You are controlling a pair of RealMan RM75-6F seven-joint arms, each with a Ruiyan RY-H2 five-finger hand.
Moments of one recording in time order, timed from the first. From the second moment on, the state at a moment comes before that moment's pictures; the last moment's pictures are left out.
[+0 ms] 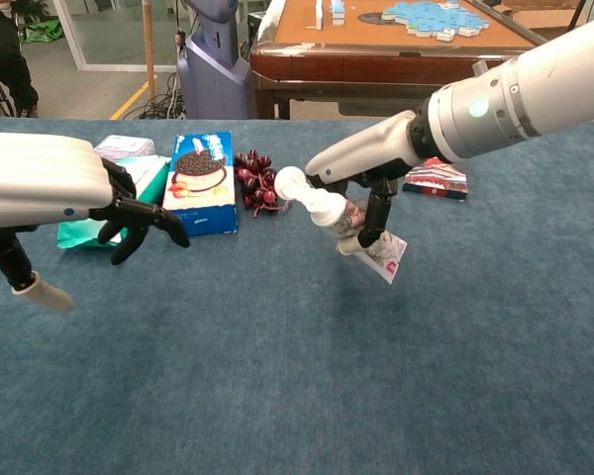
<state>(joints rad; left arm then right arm) -0.82 -1.14 0.13 -1.62 1.83 1.00 0.08 1.30 -1.31 -0.04 -1.41 -1.52 0.40 0.33</state>
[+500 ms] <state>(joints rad) -0.79 -1.13 0.10 -1.63 1.78 1.01 0.09 1.25 -1.20 0.02 -1.53 -1.25 0.47 0.07</state>
